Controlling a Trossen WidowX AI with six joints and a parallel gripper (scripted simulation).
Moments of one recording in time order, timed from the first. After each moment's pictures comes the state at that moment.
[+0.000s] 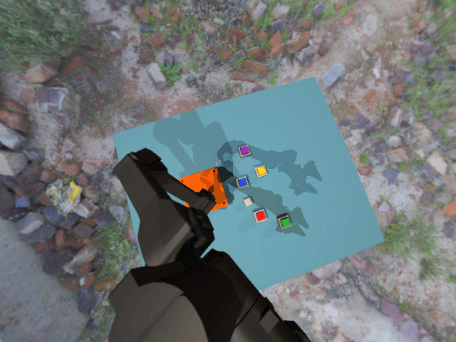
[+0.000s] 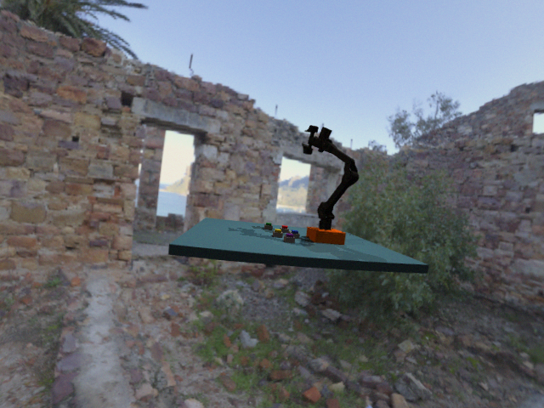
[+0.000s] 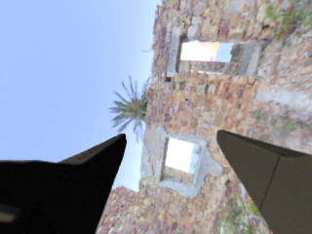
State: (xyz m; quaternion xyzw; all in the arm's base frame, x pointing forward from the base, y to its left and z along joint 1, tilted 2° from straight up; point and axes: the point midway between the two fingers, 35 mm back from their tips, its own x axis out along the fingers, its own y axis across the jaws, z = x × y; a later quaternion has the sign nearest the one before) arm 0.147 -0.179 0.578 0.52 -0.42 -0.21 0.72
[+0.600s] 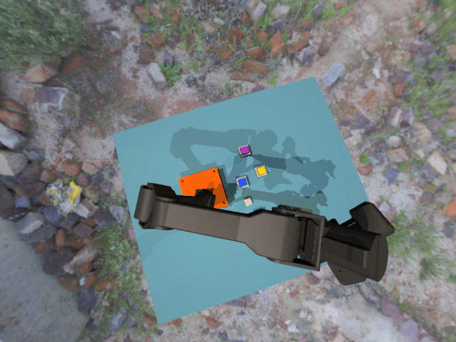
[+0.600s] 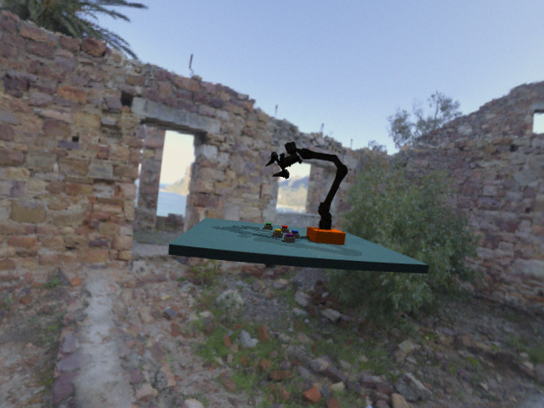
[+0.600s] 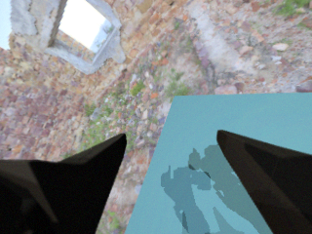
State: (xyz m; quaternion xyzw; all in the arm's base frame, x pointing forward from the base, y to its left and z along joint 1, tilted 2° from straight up) arm 0.341 -0.113 0.349 0.43 0.13 -0.25 0.86
